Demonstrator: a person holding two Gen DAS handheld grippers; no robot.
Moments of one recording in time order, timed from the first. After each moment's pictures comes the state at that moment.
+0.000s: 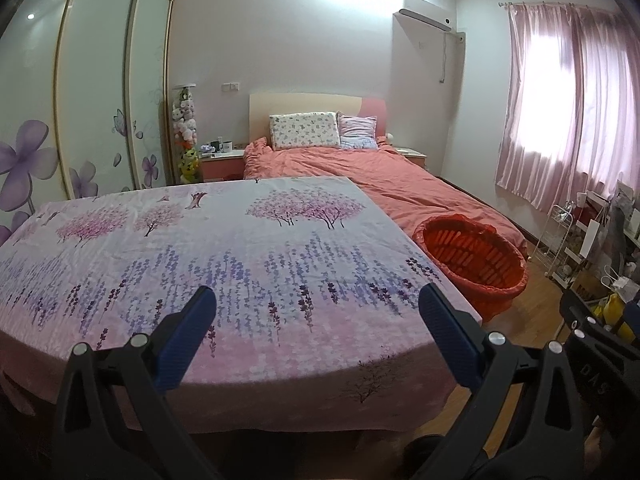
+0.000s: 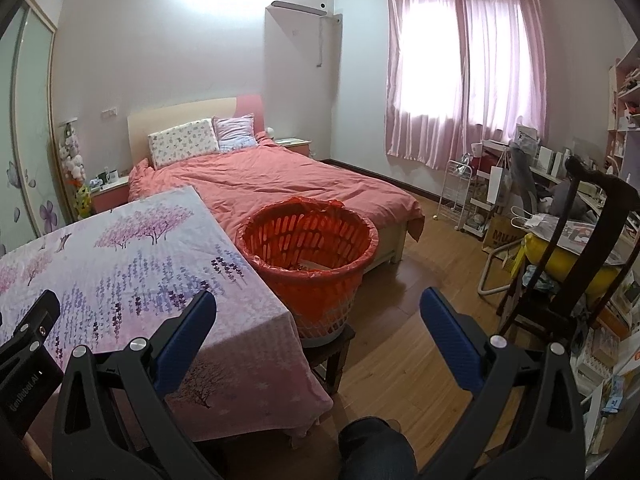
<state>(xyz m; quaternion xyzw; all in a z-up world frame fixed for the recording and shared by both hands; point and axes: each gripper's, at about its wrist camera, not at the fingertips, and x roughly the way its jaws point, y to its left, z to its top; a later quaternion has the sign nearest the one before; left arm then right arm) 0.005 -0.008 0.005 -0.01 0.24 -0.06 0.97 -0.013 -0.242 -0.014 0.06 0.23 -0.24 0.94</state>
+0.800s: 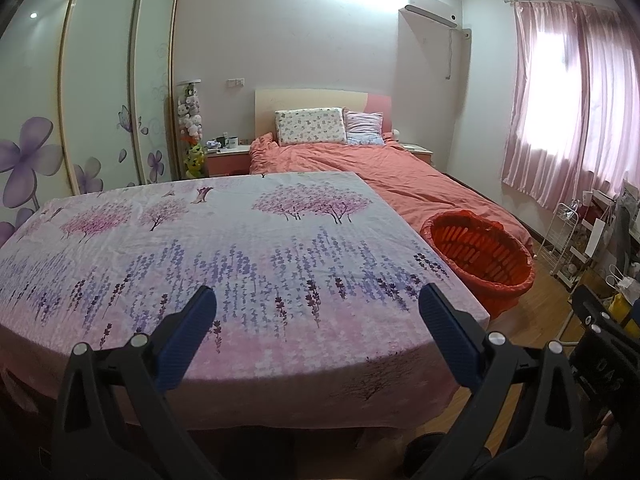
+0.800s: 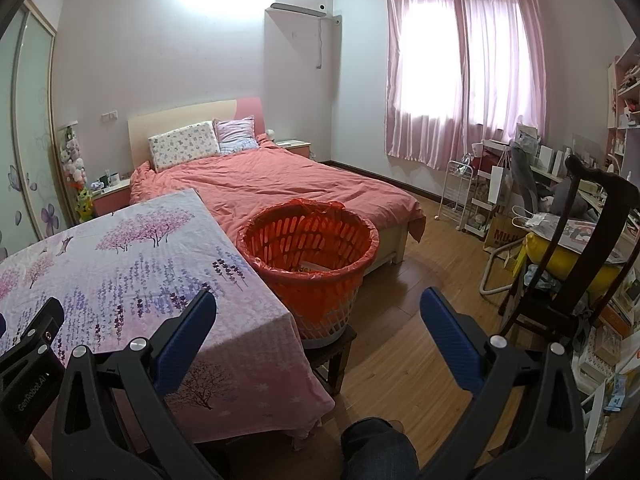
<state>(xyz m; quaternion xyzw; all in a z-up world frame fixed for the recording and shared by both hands) 0.008 -0.004 0.000 -0.01 0.25 -0.05 0.97 -0.013 -0.242 -0.015 0.06 0.22 -0.24 0.94</state>
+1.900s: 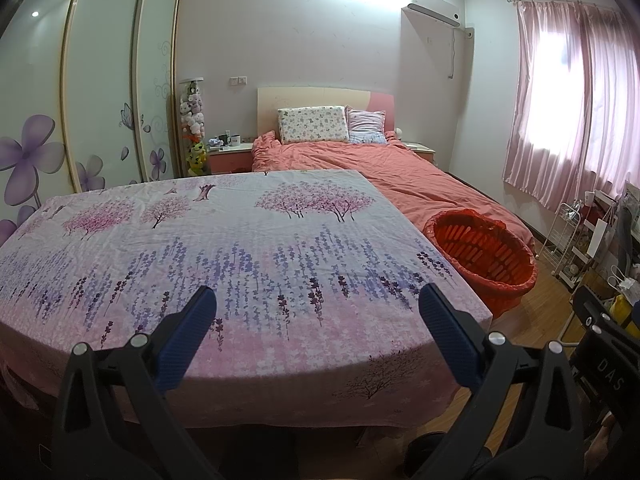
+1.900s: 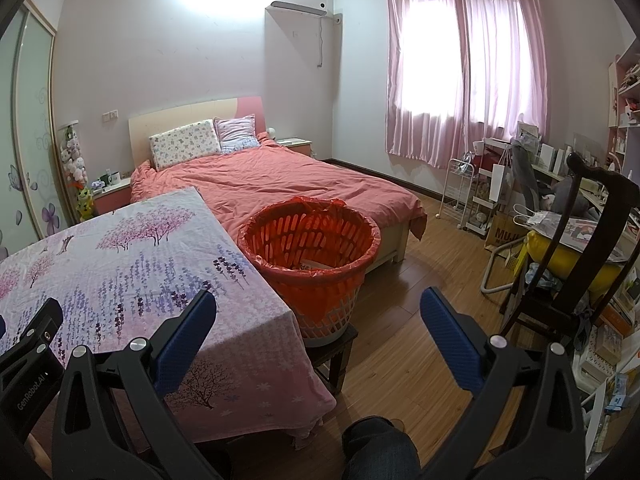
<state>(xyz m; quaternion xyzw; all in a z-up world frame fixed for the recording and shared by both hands) 0.008 -0.001 -0.001 -0.01 0.25 -0.04 0.97 -0.013 -0.241 -0.015 0.06 0.23 -0.24 0.94</state>
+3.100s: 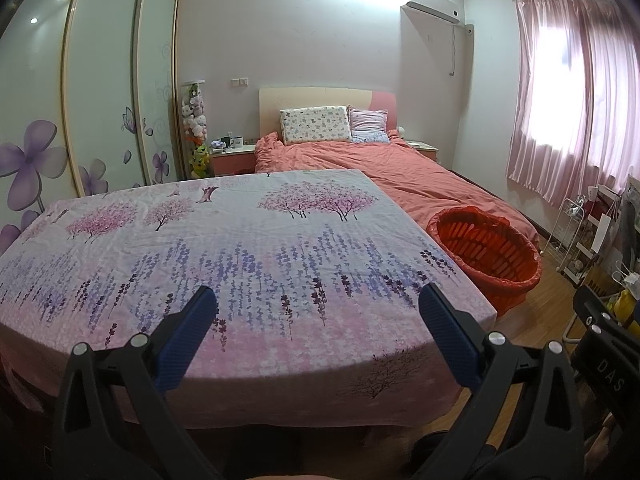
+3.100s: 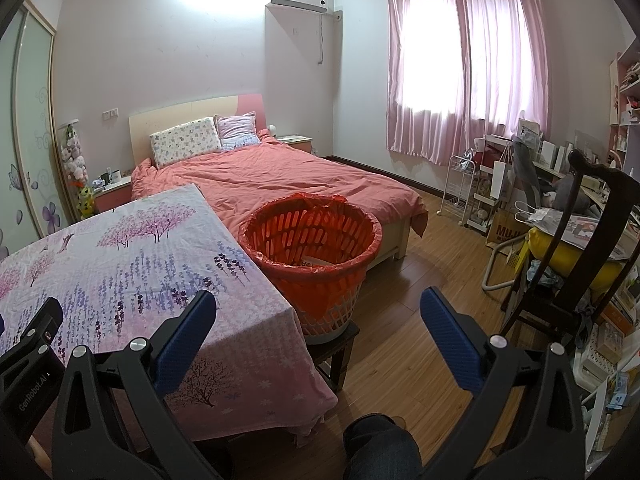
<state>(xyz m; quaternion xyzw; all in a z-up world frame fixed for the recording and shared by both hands) 0.007 0.000 -0.002 0.00 0.25 -0.04 0.97 -0.012 -0.240 -0.015 0.06 0.23 -0.24 0.94</state>
